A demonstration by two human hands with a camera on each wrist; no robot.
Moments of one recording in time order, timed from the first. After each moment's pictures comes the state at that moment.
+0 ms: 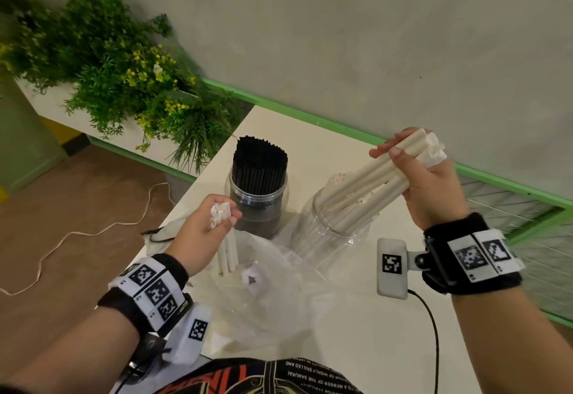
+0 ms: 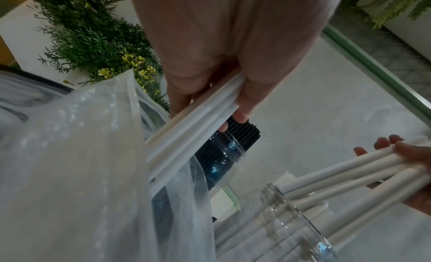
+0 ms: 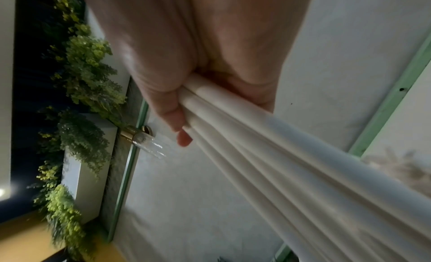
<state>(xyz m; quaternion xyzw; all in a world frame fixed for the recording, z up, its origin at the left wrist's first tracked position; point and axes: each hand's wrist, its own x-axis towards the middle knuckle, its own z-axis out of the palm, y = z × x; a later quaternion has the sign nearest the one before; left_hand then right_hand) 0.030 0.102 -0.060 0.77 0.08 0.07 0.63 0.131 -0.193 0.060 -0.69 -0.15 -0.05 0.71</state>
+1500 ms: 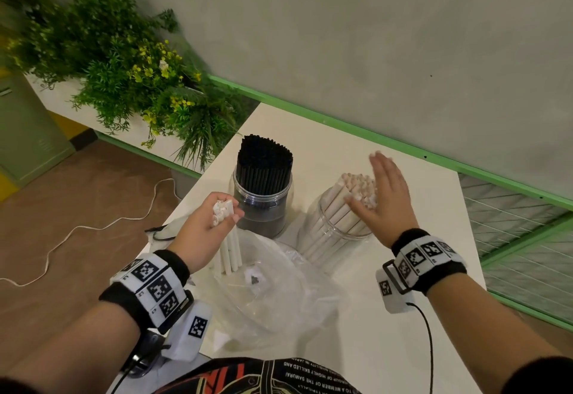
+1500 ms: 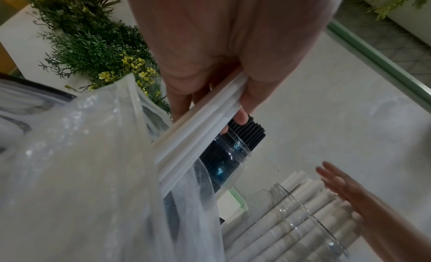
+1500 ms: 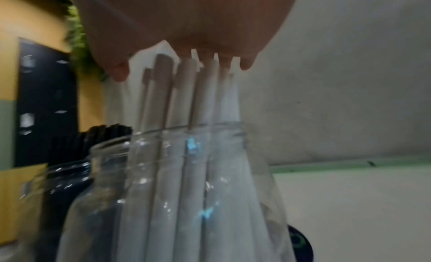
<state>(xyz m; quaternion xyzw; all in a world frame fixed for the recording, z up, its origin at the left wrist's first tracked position) 0.032 0.106 -0.057 0.78 0.09 0.05 0.61 0.162 -0.201 -0.037 -0.94 -0.22 -0.14 0.22</state>
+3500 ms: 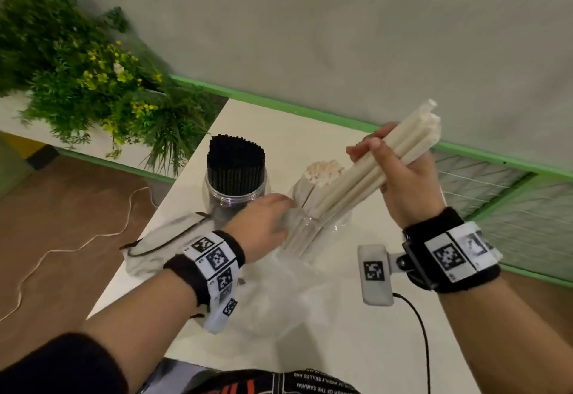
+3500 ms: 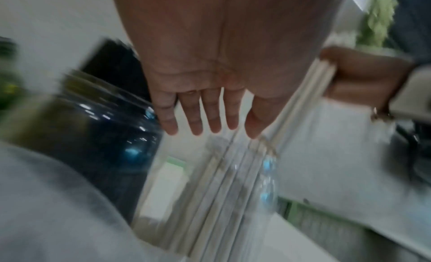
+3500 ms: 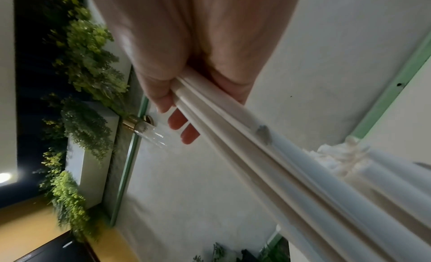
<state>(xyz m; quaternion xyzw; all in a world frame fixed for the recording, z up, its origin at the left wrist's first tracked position) 0.088 0.028 -0.046 0.93 -0.18 -0.03 0.31 0.115 -0.188 0.057 -0.66 -0.14 -0.08 0.73</state>
